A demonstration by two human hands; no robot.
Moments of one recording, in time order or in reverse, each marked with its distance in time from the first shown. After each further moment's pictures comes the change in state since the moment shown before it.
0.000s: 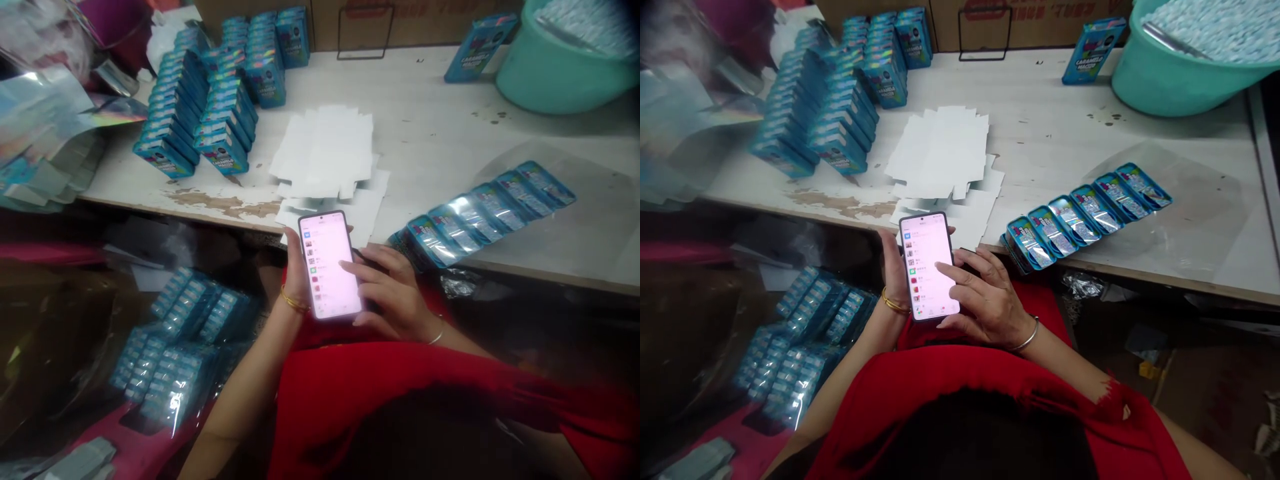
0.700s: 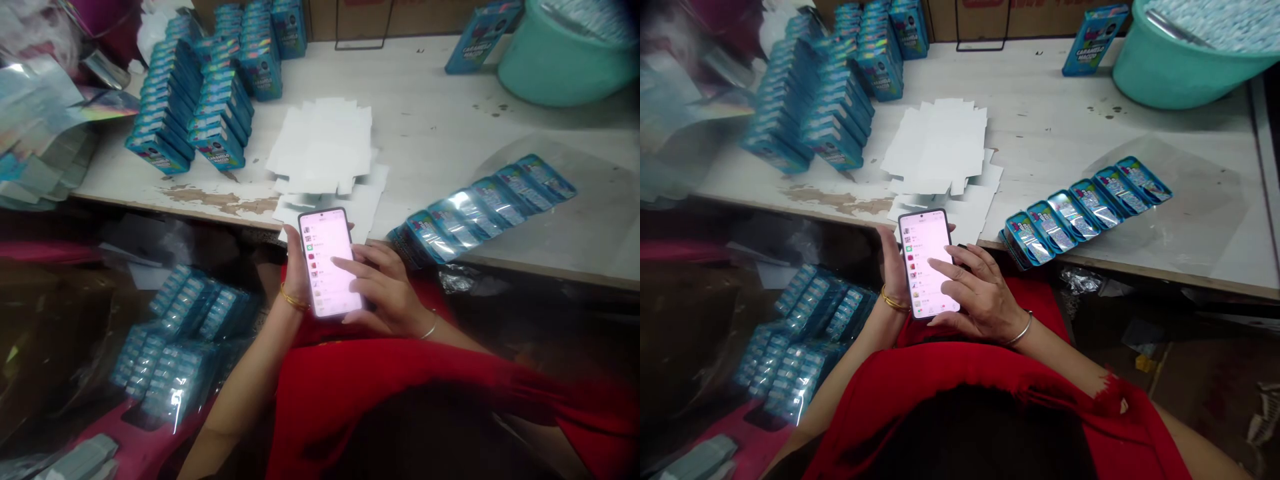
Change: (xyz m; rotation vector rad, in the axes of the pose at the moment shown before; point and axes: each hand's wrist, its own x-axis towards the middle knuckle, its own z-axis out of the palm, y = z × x) left_hand 0.001 -0.002 0.006 -0.039 0.086 -0.024; right_hand 0.005 -0.001 0.006 0.017 -0.017 -0.006
